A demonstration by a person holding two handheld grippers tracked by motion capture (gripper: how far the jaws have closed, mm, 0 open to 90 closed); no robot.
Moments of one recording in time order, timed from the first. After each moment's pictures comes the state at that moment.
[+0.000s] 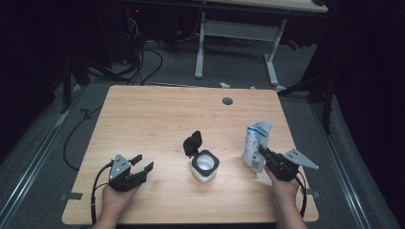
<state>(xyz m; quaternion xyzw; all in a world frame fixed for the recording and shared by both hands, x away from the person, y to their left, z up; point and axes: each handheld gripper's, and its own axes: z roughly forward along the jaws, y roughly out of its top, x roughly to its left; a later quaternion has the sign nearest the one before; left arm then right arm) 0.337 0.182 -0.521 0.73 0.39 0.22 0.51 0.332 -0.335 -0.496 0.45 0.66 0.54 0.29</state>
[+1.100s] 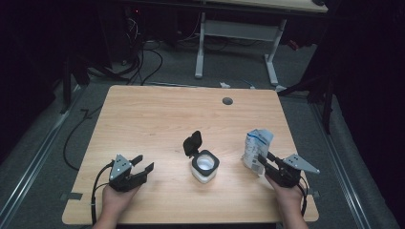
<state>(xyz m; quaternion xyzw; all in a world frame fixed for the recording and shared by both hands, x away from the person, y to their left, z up) 0.336 0.180 -0.521 0.74 0.39 0.22 0.51 0.314 -0.335 -0.498 0.46 0.68 0.49 0.28</state>
